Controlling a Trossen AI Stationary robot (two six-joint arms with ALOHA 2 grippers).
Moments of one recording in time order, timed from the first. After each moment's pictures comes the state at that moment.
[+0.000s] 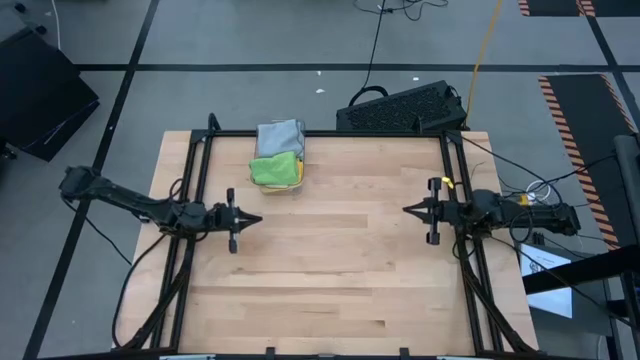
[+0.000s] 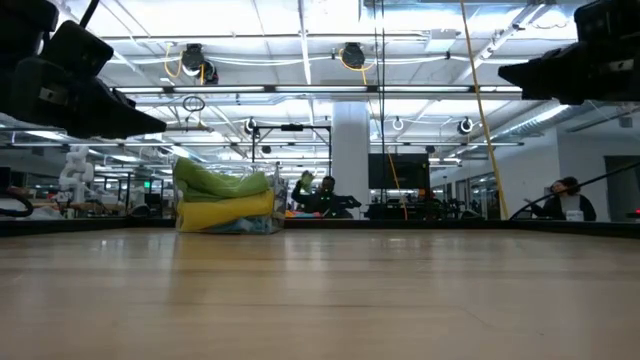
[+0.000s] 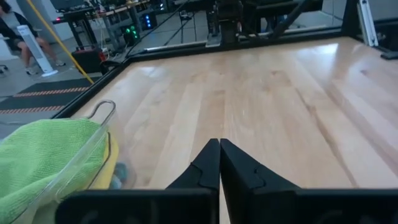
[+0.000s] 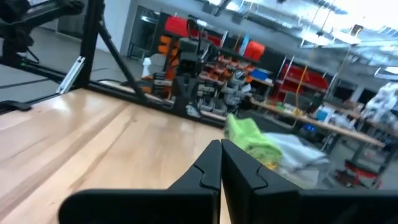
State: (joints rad) left arm -0.26 0.55 0.01 0.34 -0.37 0.07; right arm 0.02 0.00 0.02 0.08 0.04 -0.32
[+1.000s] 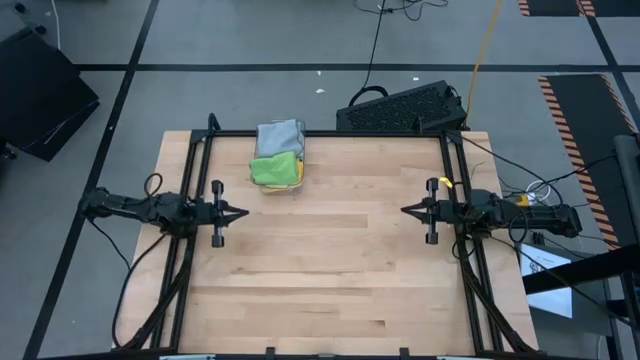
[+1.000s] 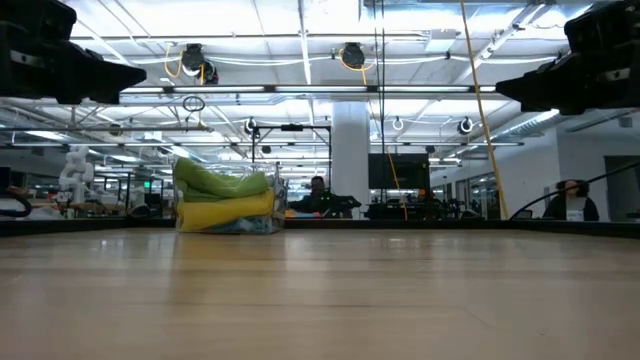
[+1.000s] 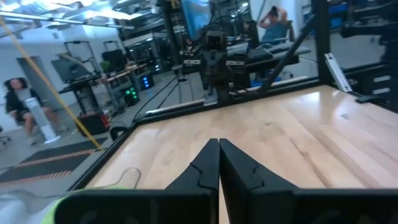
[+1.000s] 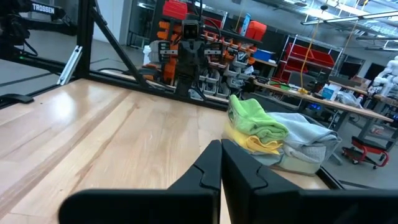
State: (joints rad) left arm -0.19 0.00 0.03 0.01 -0.23 0.25; right arm -0.01 0.02 0.02 0.02 0.02 -0.25
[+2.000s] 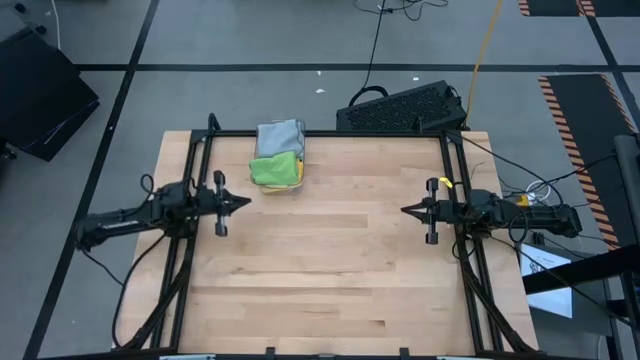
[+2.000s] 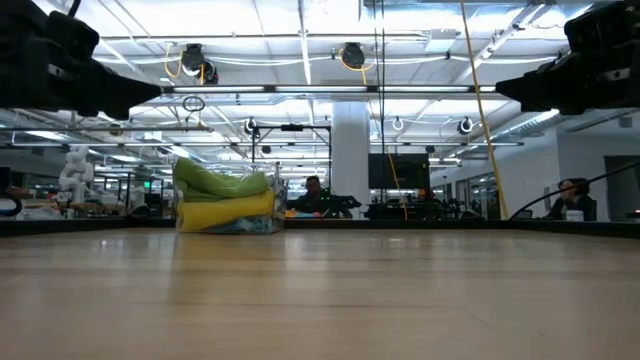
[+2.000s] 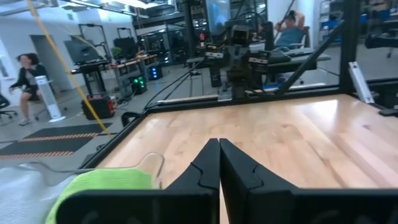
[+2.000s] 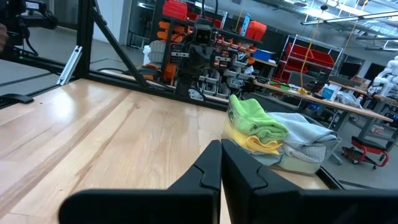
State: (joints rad) left arm 0.20 0.01 0.01 0.02 0.11 0.15; right arm -0.01 0.02 0.02 0.02 0.02 -0.25
